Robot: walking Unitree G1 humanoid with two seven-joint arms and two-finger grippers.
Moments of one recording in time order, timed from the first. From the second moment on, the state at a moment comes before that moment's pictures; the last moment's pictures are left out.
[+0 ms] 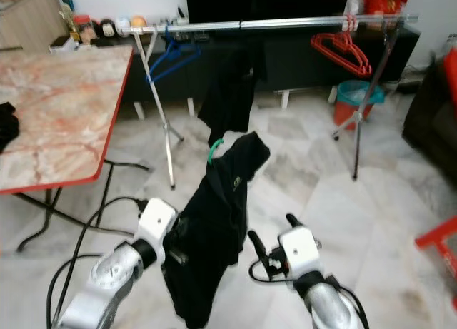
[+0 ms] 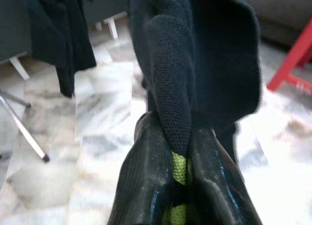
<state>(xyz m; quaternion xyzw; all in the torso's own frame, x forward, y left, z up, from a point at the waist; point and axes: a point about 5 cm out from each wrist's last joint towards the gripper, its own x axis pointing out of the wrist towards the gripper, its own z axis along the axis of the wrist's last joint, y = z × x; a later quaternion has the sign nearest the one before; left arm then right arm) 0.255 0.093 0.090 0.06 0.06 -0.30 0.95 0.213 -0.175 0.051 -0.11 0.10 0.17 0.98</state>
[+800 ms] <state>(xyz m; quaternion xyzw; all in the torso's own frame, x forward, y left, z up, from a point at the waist) 0.253 0.092 0.090 0.07 0.06 -0.32 0.94 0.217 -0.163 0.054 -0.12 0.10 0.19 0.97</state>
